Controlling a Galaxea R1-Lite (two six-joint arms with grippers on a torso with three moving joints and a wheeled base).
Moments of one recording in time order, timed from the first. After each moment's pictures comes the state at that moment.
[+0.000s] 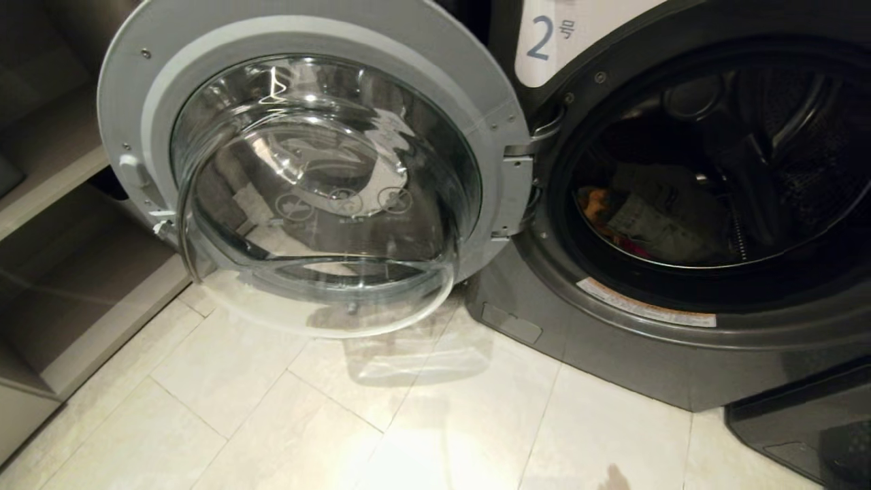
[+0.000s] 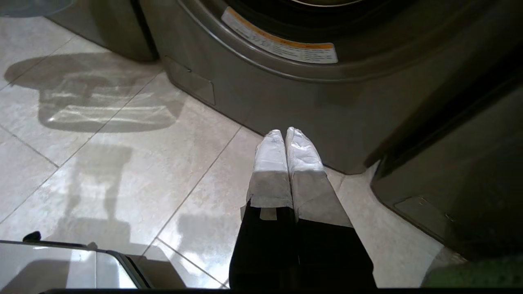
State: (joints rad) left arm 0.00 0.00 0.00 -0.11 0.01 -0.02; right arm 0.01 0.00 0.00 0.00 0.01 -0.09
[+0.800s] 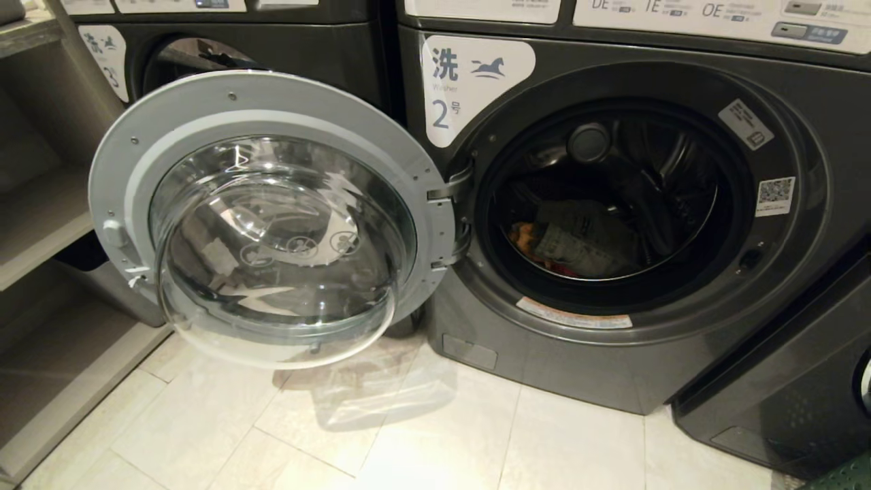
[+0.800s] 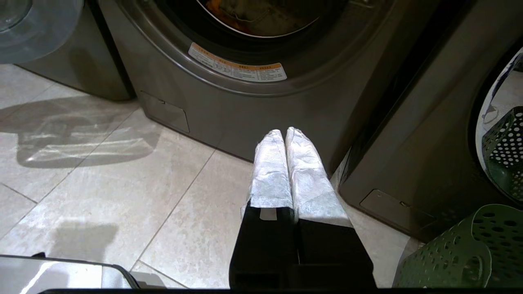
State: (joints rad) left arm 0.00 0.00 0.00 -0.11 0.01 -0.02; right arm 0.01 0.00 0.00 0.00 0.01 -0.09
